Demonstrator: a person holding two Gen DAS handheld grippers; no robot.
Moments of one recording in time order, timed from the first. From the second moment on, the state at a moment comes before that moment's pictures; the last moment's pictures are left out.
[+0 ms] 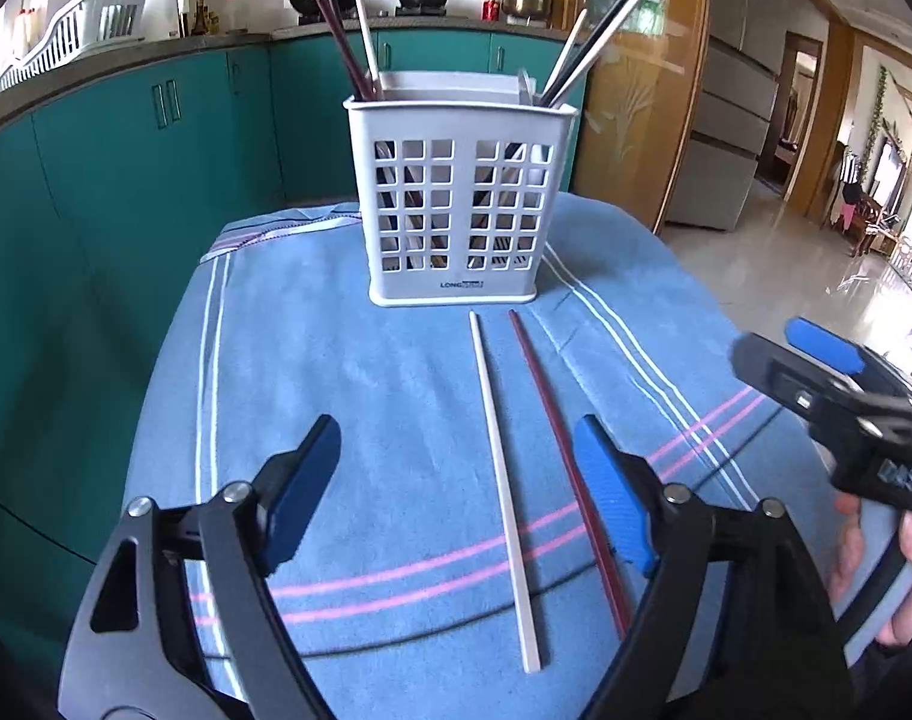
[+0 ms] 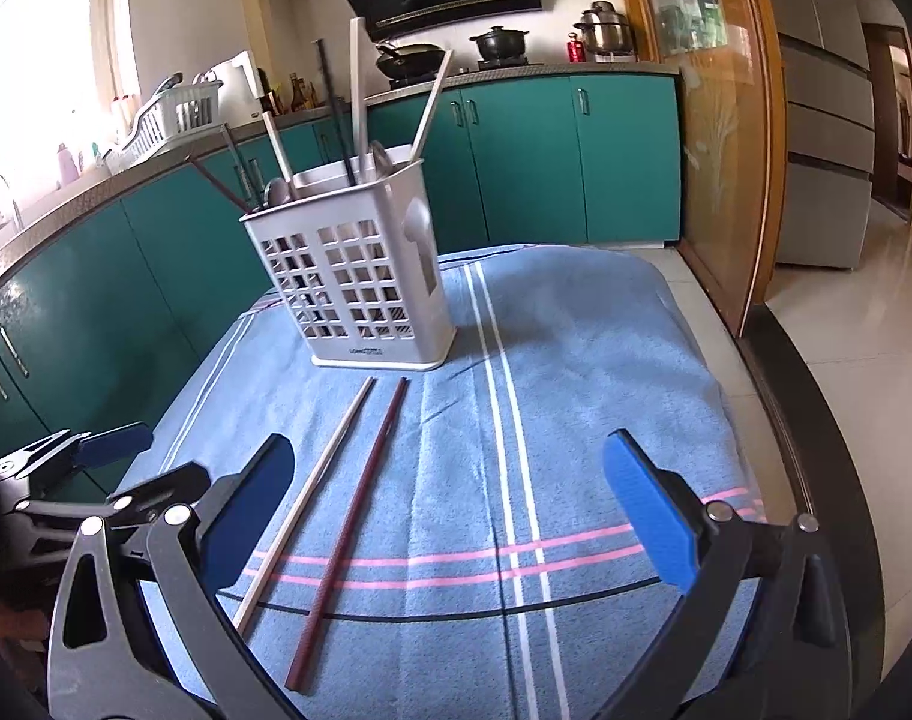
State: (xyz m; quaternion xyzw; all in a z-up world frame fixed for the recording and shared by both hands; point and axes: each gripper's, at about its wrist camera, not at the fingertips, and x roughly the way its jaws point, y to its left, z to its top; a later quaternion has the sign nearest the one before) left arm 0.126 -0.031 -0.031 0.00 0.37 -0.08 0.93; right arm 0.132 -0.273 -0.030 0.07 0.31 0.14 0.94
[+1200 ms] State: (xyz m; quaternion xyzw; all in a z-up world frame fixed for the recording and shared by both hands) left arm 0.131 -0.008 0.066 -0.04 0.28 -0.12 0.95; right arm 0.152 -0.262 -0.052 0.06 0.37 0.16 0.91
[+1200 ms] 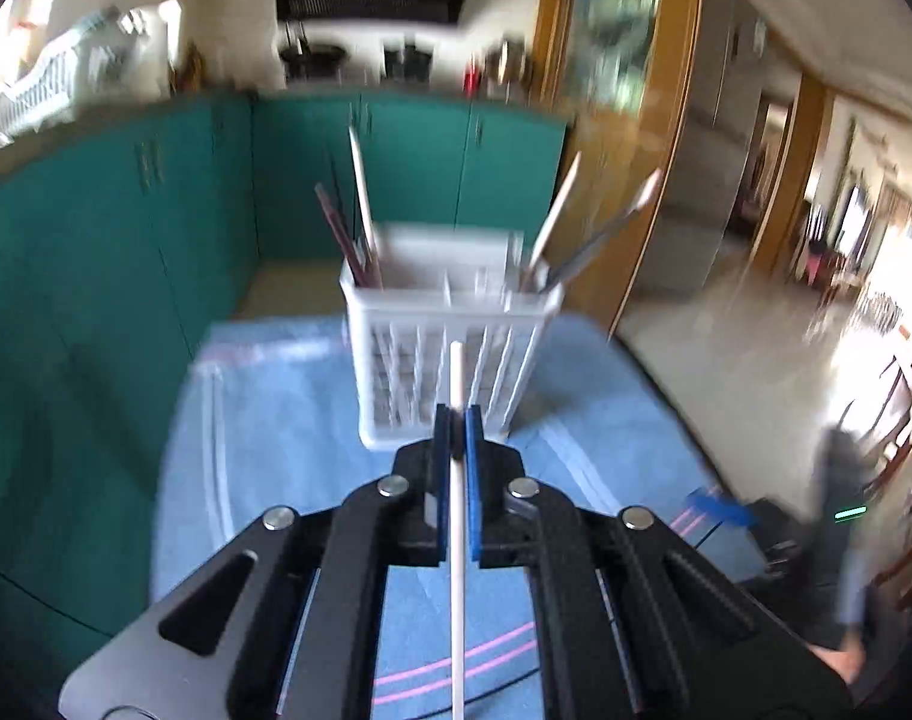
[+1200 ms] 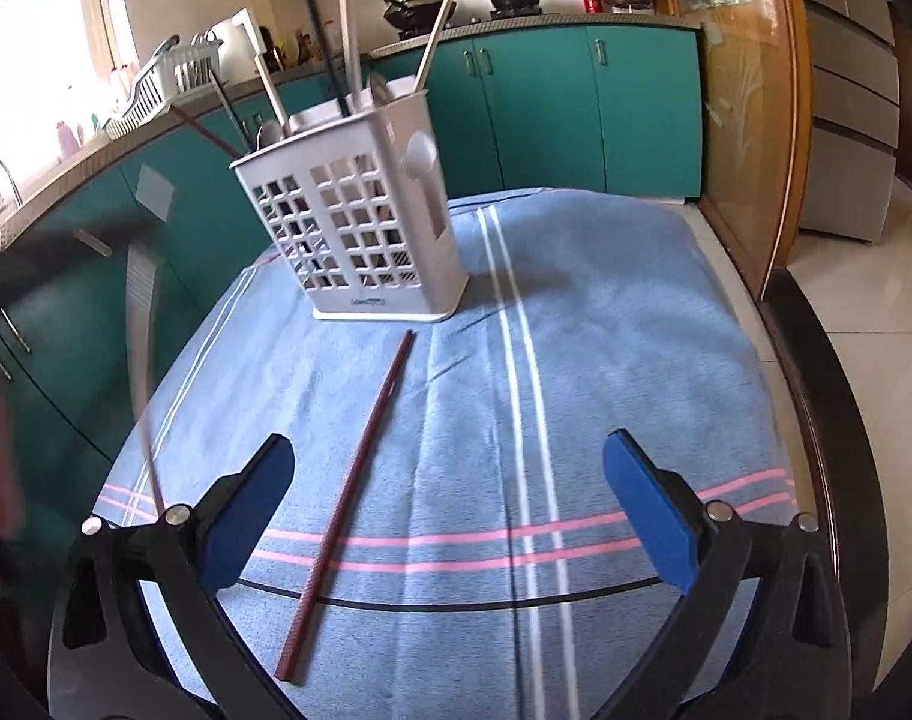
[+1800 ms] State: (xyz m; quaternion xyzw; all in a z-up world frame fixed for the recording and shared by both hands) left arm 0.073 0.056 0.119 -0.06 0.20 -0.11 0.97; right arm 0.273 -0.149 -0.091 -0.03 0.50 0.11 0.86
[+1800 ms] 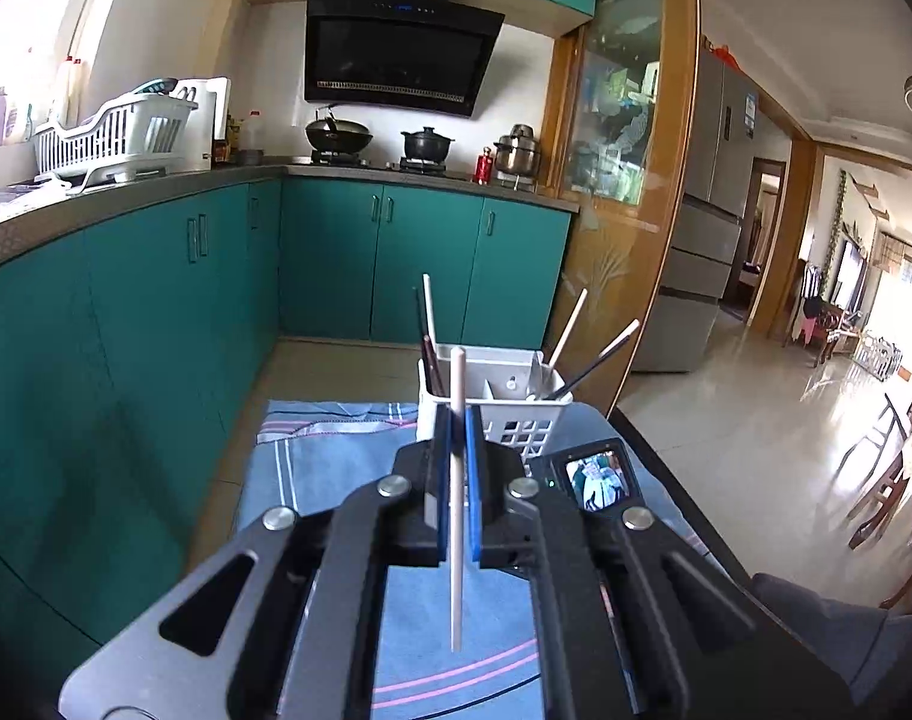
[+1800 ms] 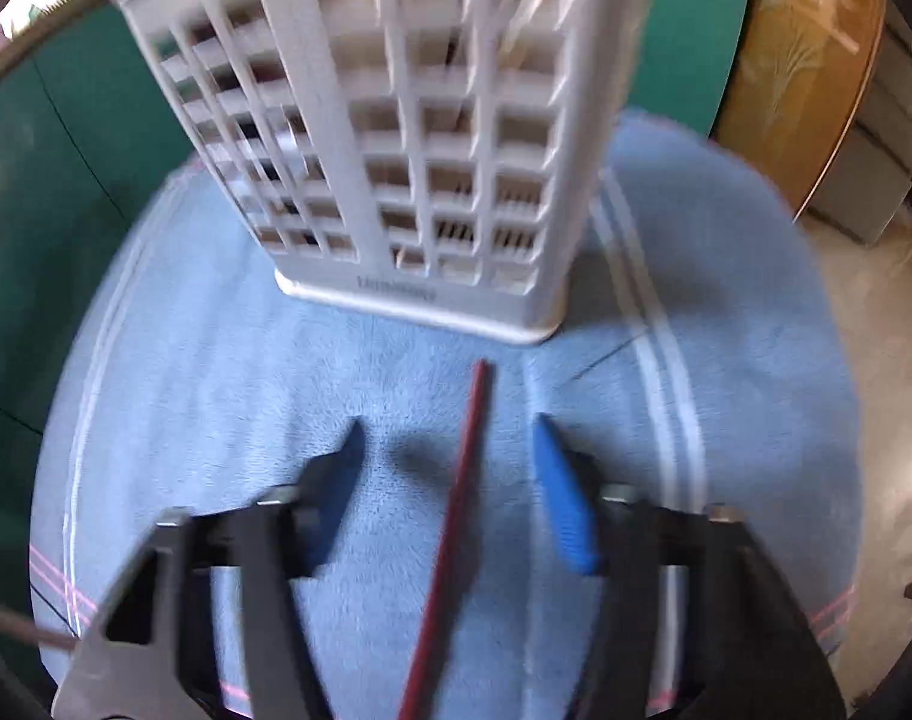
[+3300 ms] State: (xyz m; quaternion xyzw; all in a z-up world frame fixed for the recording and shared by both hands) left arm 0.076 0.044 0.105 -0.05 0.22 -0.13 0.97; right arm 0.113 -0.209 0.155 0.02 0.25 0.23 0.94
